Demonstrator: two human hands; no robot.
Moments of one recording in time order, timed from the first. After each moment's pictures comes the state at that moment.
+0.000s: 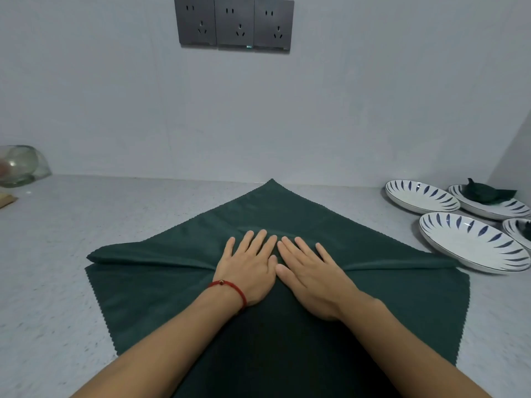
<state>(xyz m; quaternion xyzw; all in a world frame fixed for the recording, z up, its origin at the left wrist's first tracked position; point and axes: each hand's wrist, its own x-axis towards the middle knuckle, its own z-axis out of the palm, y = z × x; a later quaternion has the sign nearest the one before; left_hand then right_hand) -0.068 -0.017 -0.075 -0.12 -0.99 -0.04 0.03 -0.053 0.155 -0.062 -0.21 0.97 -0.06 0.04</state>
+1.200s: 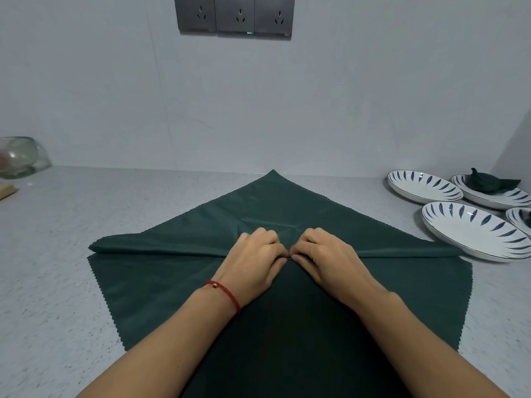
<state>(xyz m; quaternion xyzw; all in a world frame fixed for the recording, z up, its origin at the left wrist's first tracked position) -0.054 -0.025 -0.070 -0.29 -0.92 -0.14 0.20 -0.055 0.177 -0.064 -0.28 0.93 -0.12 -0.18</state>
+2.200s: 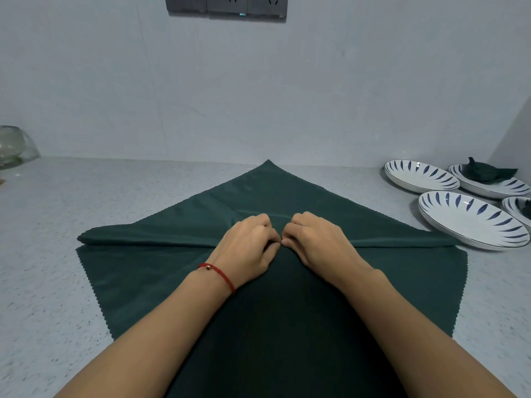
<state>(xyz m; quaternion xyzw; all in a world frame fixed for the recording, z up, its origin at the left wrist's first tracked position) -0.060 -0.021 -0.061 -0.27 -0.93 -0.19 0.17 -0.068 0.169 -0.056 -0.30 0.93 -0.09 -0.18</state>
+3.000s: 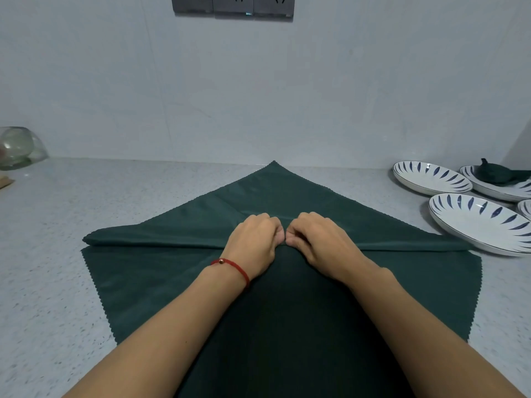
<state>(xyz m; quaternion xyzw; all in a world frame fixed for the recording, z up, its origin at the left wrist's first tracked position) -0.072 -0.010 -0.055 -0.16 -0.96 -0.20 0.11 -0.080 0.167 -0.055 -0.28 0.94 -0.18 -0.12</state>
